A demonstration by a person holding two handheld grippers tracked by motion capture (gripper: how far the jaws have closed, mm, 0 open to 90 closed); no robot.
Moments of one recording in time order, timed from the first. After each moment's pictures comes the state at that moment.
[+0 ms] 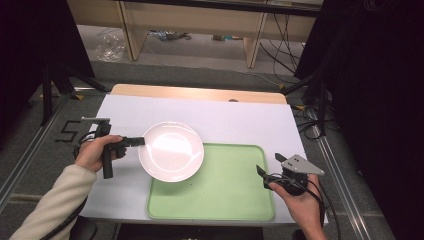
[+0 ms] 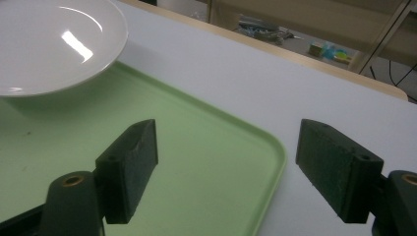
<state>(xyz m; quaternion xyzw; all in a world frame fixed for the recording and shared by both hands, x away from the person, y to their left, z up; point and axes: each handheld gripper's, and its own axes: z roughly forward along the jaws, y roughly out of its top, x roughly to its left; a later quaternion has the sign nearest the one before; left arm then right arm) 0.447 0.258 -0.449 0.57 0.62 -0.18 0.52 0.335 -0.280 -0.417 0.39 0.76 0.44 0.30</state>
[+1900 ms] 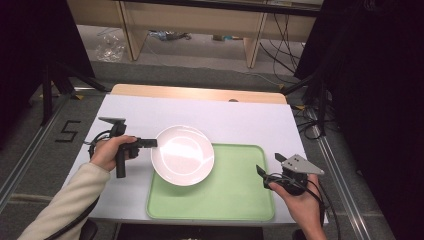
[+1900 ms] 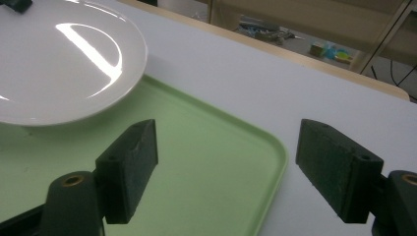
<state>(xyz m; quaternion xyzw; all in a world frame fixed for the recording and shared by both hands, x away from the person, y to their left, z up) 0.455 0.222 -0.451 0.59 0.61 -0.19 0.50 0.335 -0.280 -0.417 0.39 0.76 0.43 0.30</state>
